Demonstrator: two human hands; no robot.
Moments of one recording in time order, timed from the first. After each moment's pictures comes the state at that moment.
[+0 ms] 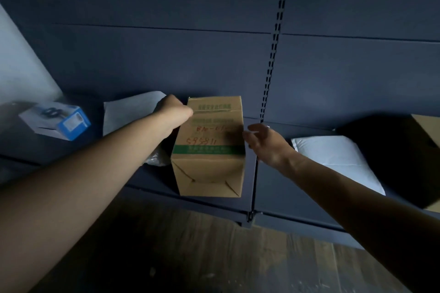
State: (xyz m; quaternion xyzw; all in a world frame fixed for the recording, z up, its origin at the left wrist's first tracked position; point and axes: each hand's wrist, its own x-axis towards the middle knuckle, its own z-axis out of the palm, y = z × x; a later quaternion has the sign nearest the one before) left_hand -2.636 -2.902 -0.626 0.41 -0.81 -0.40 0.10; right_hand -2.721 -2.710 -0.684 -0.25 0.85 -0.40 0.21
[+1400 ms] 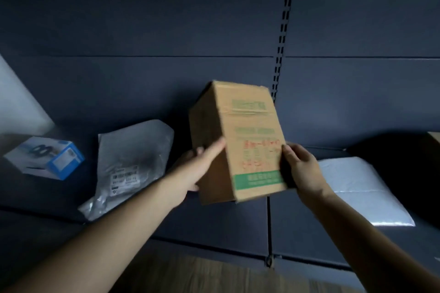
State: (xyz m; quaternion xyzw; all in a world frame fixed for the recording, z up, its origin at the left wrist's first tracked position) left_hand -2.633 -2.888 -0.650 0.33 -0.74 -0.58 -0.01; right_hand -2.759 -2.708 -0.713 -0.10 0.71 -0.68 0.14
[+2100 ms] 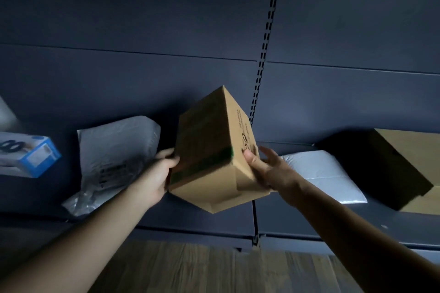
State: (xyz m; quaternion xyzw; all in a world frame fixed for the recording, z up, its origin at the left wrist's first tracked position) left_hand -2.602 -2.939 -0.701 0.31 -0.57 -0.75 0.09; right_hand -2.694 -2.709 -0.675 -0.13 0.76 -0.58 0.25
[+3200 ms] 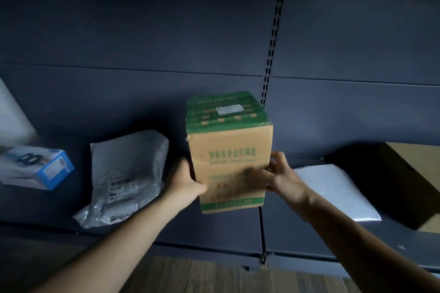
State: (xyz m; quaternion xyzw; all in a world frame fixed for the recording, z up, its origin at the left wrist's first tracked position) left_hand -2.608 -2.914 -0.690 0.25 -0.83 -0.48 0.11; right_hand -2.712 -2.705 -0.686 -0.22 0.71 -0.63 0.23
